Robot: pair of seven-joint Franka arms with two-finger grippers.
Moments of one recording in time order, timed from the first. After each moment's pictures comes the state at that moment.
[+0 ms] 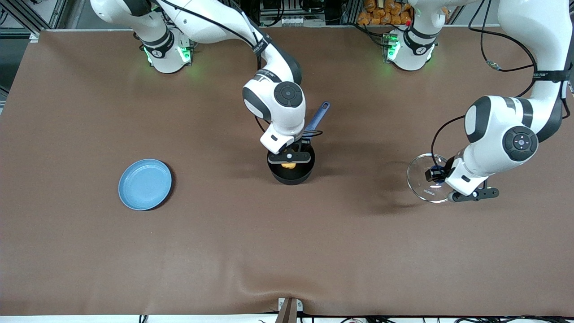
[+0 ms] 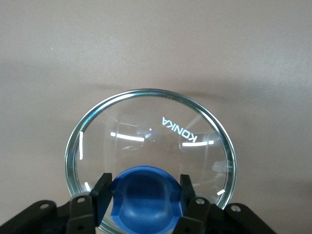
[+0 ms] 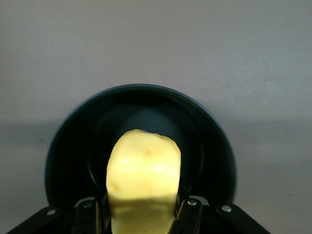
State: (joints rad) left arm 0.07 0.33 -0.18 -1.93 0.08 2.18 -0.25; right arm 0.82 0.70 0.01 -1.46 -0.07 2.22 0.86
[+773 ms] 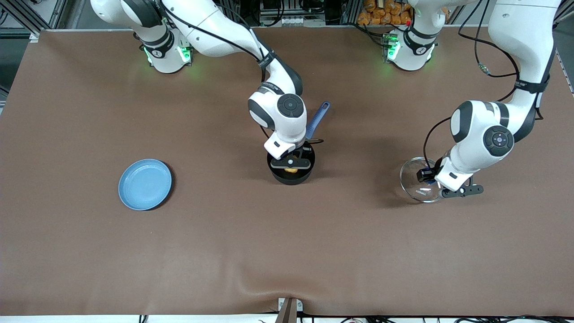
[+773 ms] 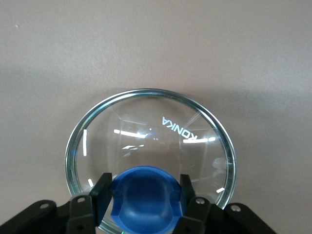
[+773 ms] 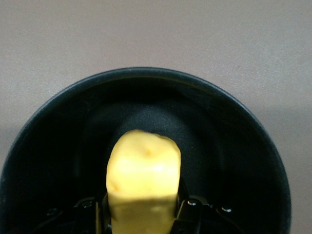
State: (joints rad) left arm 0.09 0.37 -0.18 -2.08 0.07 2.41 -0.25; right arm 0.83 0.79 0.00 -1.46 -0.07 2.30 0.92
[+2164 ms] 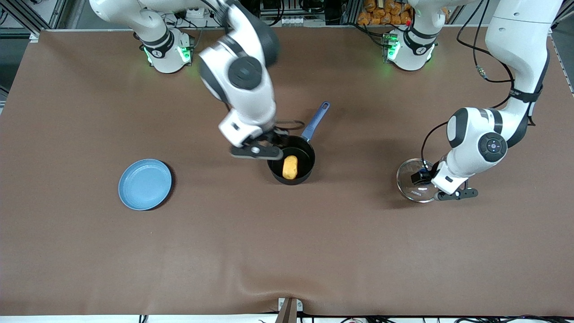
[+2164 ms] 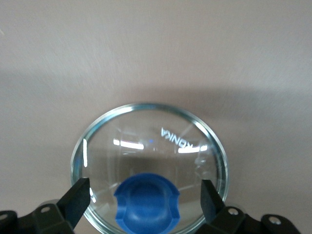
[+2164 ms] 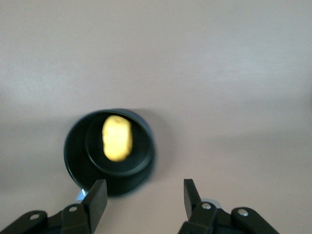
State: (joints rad) left arm 0.09 0.41 -0.17 -2.05 0.08 2.46 -0.22; right arm 0.68 0.41 -0.02 -1.38 0.03 1.78 0.72
